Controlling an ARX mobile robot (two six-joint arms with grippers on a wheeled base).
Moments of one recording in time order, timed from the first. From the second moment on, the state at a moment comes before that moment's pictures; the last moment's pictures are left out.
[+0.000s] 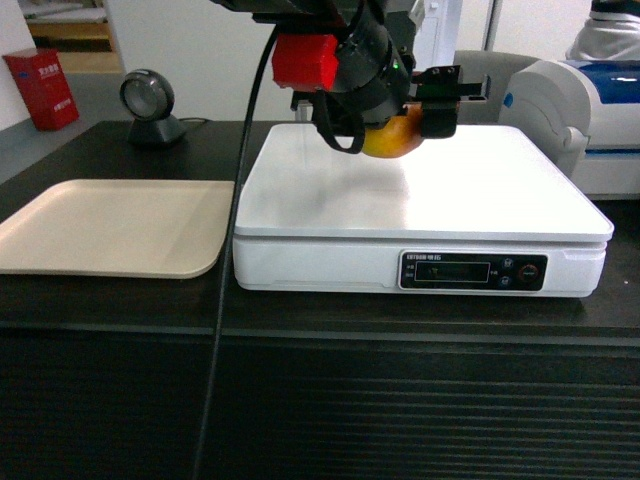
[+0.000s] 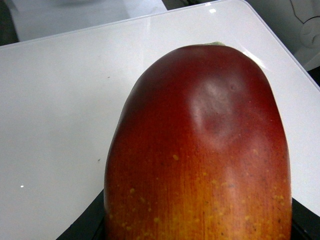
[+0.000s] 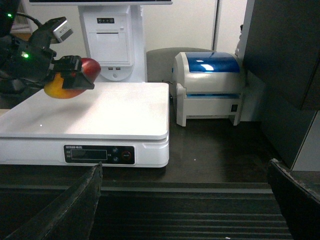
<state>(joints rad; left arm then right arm) -0.50 2.31 1.93 -0.19 0.01 -0.12 0.00 0.00 0.01 0.00 0.00 -0.01</state>
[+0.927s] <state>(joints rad) -0.53 2.42 2.05 -0.25 -0.03 -0.11 0.00 0.00 0.01 0.00 0.00 -0.01</state>
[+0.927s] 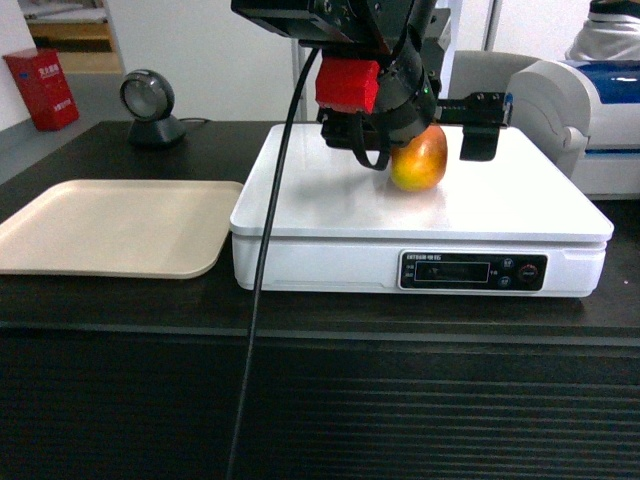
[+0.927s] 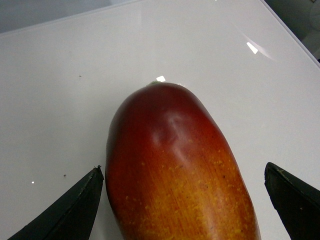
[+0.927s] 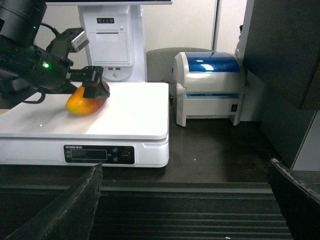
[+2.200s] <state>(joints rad) -0.44 1.37 0.98 0.21 -0.34 -0.03 0.00 0.00 0.01 0.00 0.00 -0.01</state>
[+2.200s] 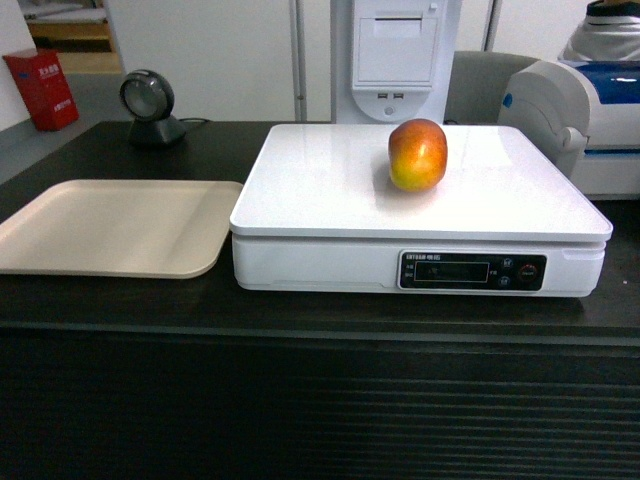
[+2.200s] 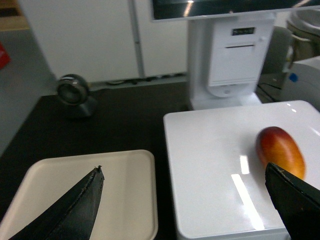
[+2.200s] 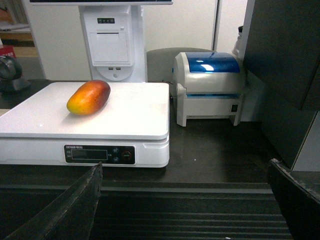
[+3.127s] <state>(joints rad) -0.32 0.81 0.42 0.39 -0.33 -0.02 0.00 0.00 0.01 0.00 0.00 -0.01</state>
